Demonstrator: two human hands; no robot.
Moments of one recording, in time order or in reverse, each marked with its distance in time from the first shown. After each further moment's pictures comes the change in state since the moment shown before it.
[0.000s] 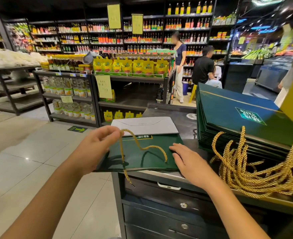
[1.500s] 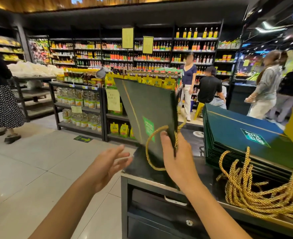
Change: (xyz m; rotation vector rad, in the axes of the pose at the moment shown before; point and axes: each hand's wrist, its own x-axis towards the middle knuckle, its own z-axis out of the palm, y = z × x) left_hand -0.012 -0.004 0.001 -0.458 0.188 -0.297; right_hand -0.008 -0.123 -0.029 0.680 0.547 -0.234
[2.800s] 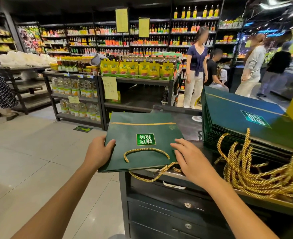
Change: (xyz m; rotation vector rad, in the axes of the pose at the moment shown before) left_hand 0.064 -0.034 -0.033 1.013 0.334 0.330; right_hand -0.013 0.107 -0.049 -0.695 -0.434 0.028
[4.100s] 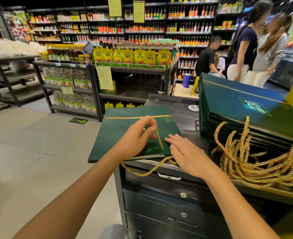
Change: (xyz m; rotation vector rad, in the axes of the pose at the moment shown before) left_hand -0.025 0.091 0.048 -0.320 -0.445 0.528; right_hand 0.002 0.007 0.000 0.044 -0.271 0.088
